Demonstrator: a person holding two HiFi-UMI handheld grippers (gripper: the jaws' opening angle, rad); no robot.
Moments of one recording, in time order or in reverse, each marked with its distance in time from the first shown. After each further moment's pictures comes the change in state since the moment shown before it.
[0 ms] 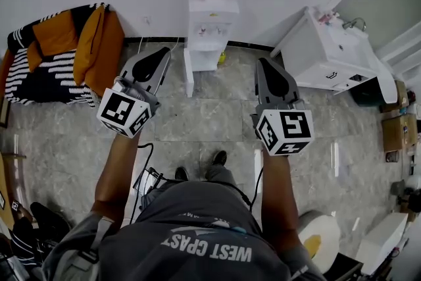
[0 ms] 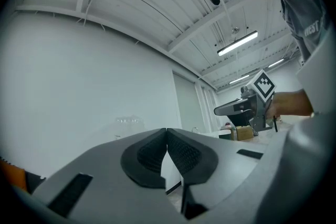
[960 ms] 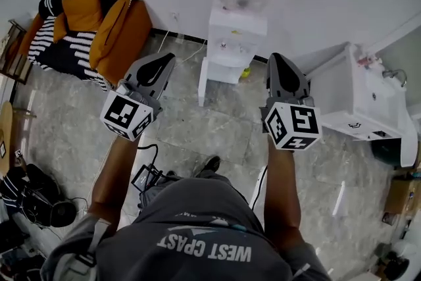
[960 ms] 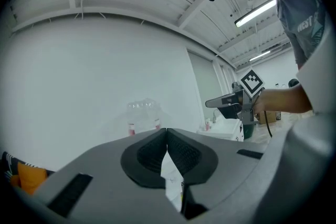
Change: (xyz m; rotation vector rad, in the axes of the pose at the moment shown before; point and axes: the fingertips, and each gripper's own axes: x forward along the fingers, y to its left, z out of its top) left arm 0.133 0.045 -0.065 0.055 0.187 0.214; right arm 0.184 -0.138 -0.040 0.095 -0.018 0.201
